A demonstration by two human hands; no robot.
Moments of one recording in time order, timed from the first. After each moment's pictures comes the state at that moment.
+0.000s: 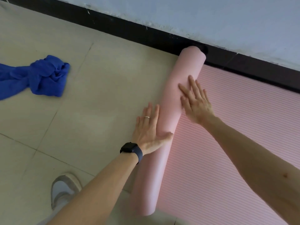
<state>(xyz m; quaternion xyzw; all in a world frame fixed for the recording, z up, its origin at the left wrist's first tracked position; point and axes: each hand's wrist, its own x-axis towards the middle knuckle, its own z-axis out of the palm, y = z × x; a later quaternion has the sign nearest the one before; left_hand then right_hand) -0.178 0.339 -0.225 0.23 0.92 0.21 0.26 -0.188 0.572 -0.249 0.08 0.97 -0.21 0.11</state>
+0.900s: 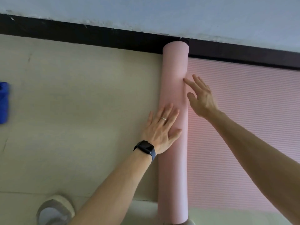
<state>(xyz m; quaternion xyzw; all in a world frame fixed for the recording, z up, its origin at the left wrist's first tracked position) -0.116 0.448 -0.248 0.46 0.86 0.10 0.19 -0.090 0.667 -0.221 0.26 0.93 -0.27 0.02</state>
